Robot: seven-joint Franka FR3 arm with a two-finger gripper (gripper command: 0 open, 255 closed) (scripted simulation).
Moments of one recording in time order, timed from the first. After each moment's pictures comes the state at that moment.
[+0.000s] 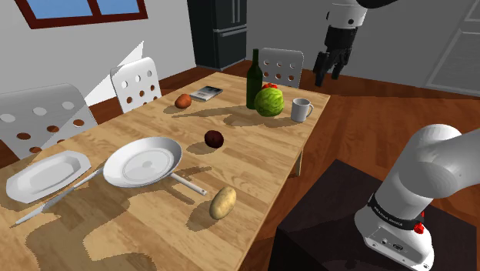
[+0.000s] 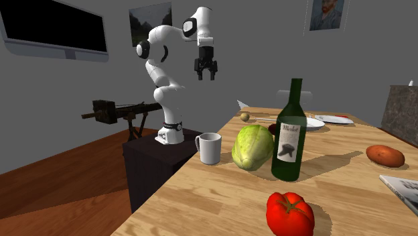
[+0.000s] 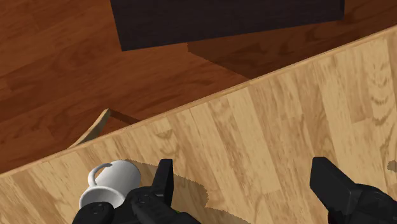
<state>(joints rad) -0.01 -0.77 -0.06 -2.36 -0.07 1.63 0.07</state>
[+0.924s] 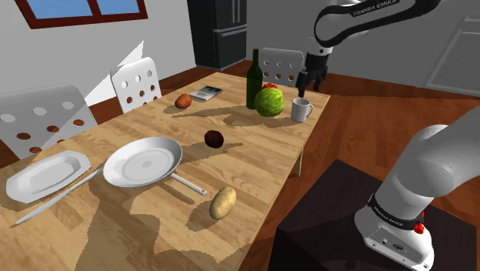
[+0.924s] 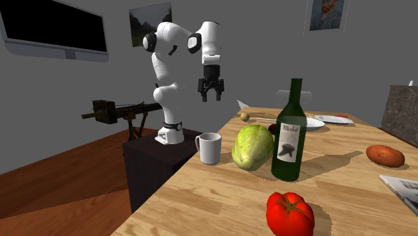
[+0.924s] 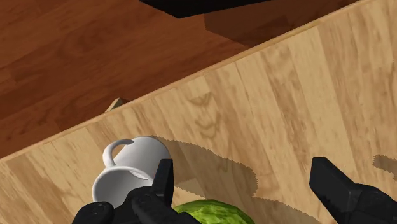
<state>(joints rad) -0.06 -0.44 -0.19 -2.36 -0.13 1.97 -0.02</state>
